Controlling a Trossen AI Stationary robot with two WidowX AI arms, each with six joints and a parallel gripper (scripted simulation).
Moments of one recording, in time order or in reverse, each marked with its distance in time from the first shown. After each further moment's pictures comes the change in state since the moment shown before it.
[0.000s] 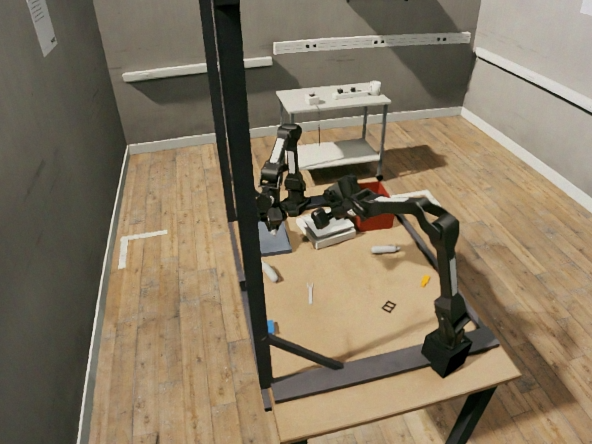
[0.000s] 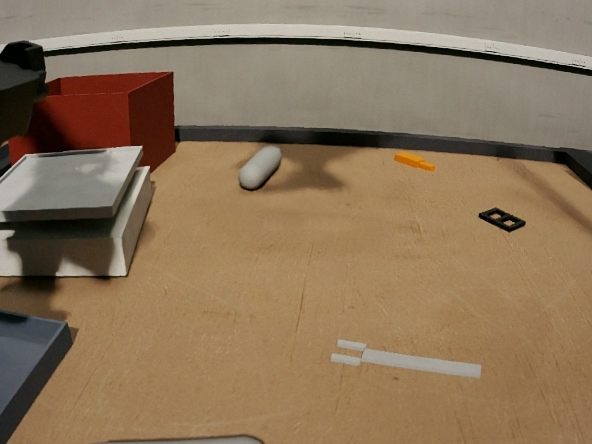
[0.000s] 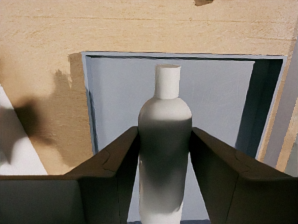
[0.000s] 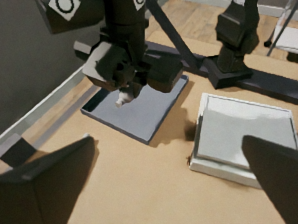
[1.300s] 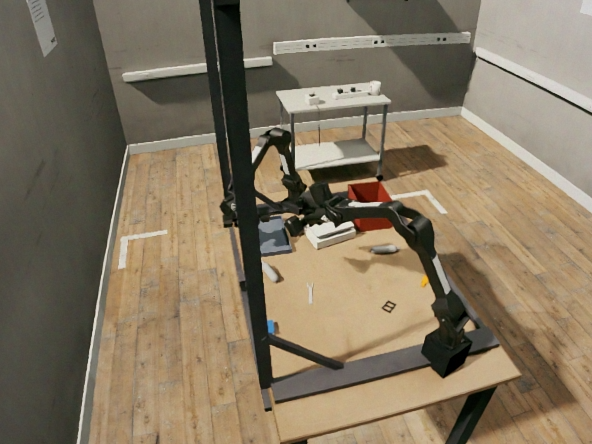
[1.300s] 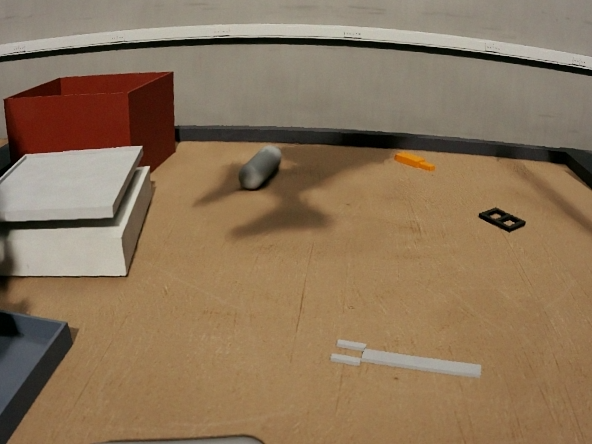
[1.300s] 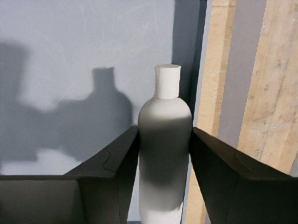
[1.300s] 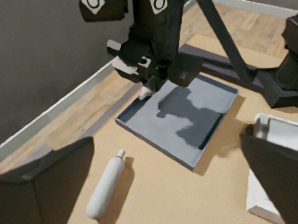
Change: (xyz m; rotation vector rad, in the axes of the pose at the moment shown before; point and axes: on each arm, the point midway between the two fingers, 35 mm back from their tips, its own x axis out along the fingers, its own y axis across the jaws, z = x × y) left arm 0.051 -0.095 -0.059 0.017 0.029 0.052; right arm 0.068 0.070 0.009 -0.062 -0.003 0.099
